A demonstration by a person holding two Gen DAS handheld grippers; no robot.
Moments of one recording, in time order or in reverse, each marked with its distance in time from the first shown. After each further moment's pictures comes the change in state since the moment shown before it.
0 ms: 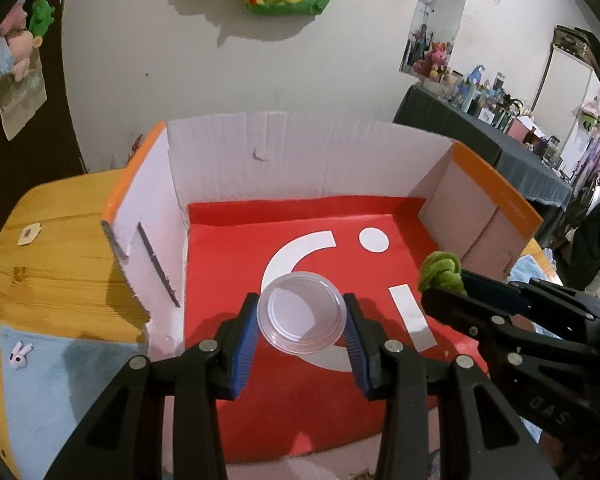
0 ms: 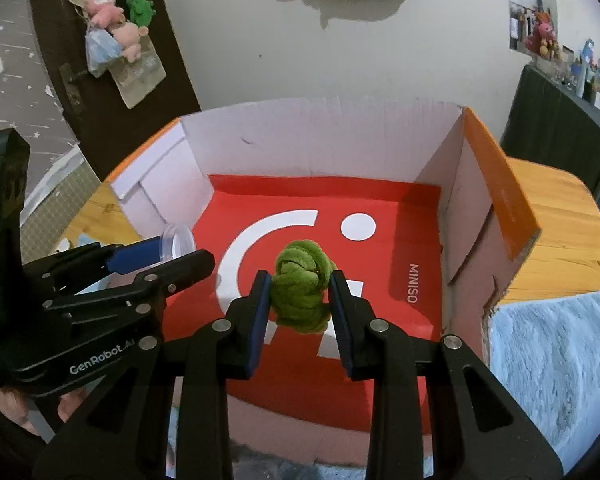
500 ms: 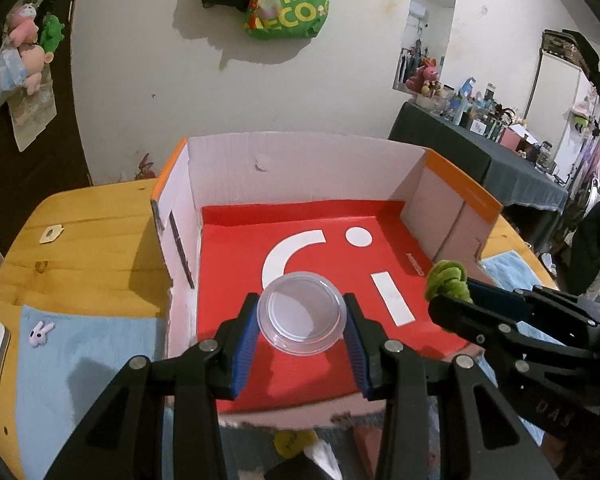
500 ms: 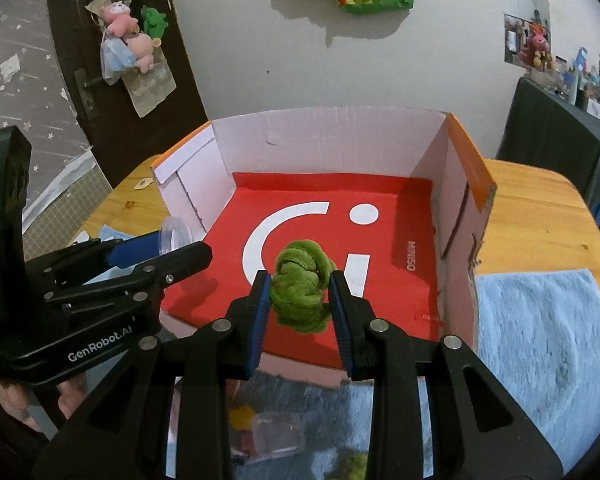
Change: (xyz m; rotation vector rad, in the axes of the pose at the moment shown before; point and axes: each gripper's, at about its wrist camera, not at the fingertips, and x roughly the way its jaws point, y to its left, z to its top) left arm -0.048 -0.007 -0.024 0.015 -0.091 0.012; right arm -0.044 0.015 -0.030 -0.019 -0.076 0.007
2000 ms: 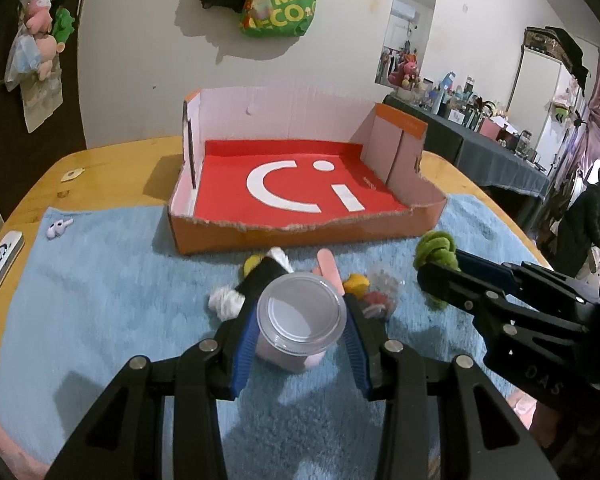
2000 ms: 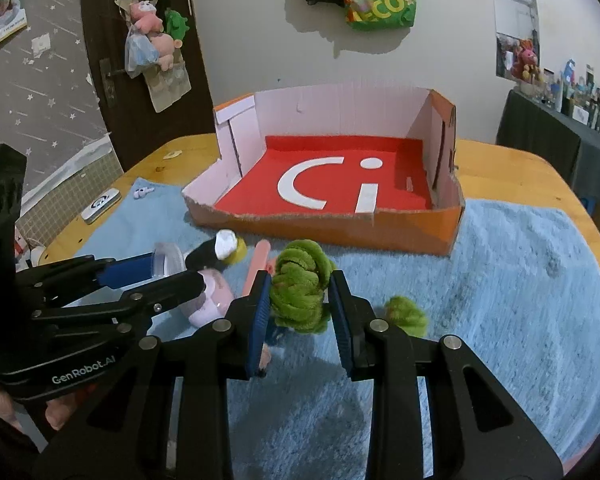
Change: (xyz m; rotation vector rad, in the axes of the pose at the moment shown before) left arm -0.075 -0.022 -0.113 0.001 -0.016 -0.039; right arm -0.063 0.034 -0.099 -0.040 -0.076 -0.016
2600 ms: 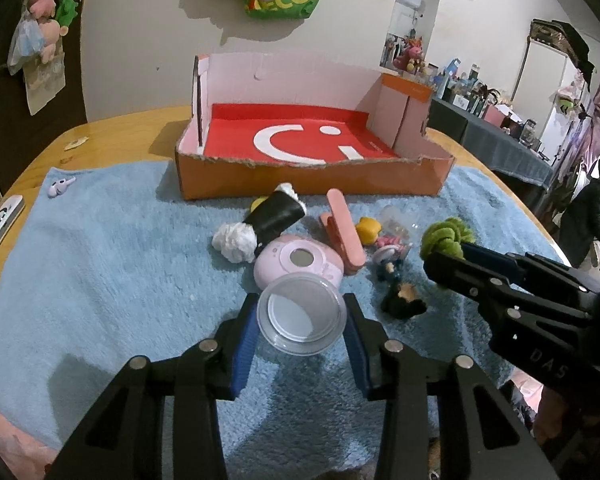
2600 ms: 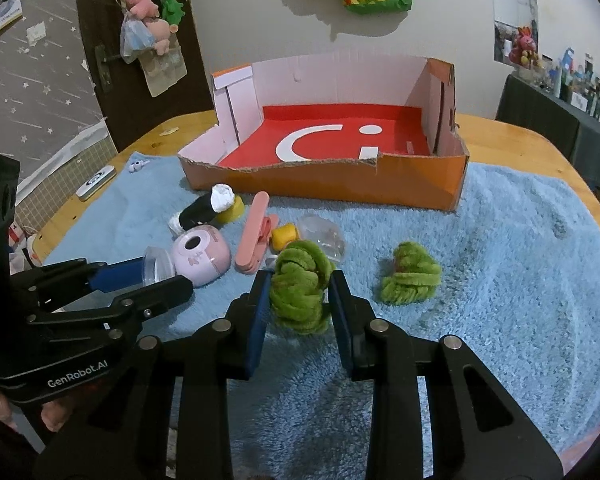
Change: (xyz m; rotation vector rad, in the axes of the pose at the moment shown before) left arm 0.003 0.004 -0.037 -0.011 0.052 0.008; right arm 0.007 0.003 -0.031 0.006 0.051 -0.009
